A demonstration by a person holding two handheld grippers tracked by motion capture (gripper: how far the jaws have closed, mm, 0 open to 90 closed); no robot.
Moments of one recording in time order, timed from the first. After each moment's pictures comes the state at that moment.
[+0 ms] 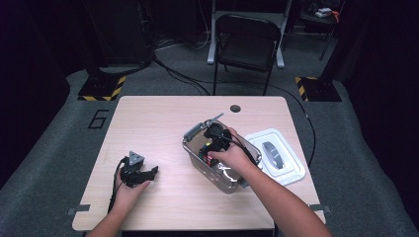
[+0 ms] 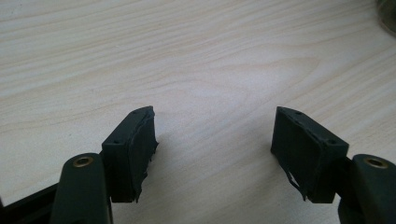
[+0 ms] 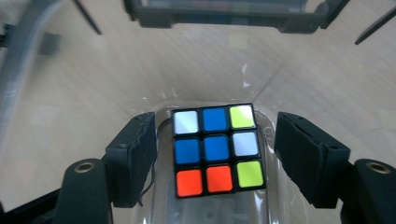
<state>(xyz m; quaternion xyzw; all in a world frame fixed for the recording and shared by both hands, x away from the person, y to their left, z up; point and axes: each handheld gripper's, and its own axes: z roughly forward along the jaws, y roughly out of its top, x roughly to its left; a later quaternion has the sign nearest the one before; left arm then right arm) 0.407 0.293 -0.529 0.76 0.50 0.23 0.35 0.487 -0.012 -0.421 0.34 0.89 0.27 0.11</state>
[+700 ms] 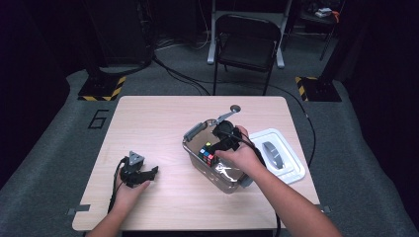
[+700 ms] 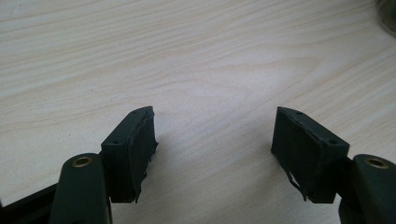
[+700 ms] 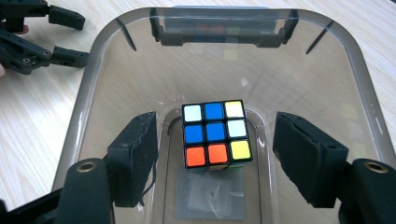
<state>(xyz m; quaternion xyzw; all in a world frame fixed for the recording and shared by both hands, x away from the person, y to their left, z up) 0.407 0.293 -0.529 0.76 0.50 0.23 0.35 0.466 -0.037 -0.387 0.34 0.88 0.31 0.12</state>
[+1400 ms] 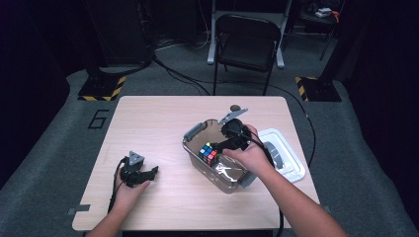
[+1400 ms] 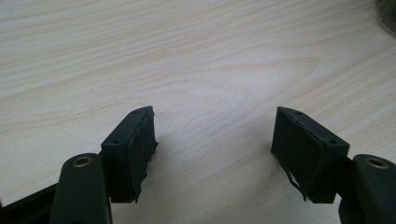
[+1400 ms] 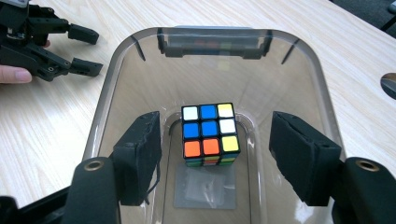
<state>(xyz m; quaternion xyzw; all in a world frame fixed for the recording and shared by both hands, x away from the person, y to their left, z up) 0.407 0.293 -0.529 0.76 0.50 0.23 0.35 0.454 -0.060 -0.365 0.33 0.87 0.34 0.13</state>
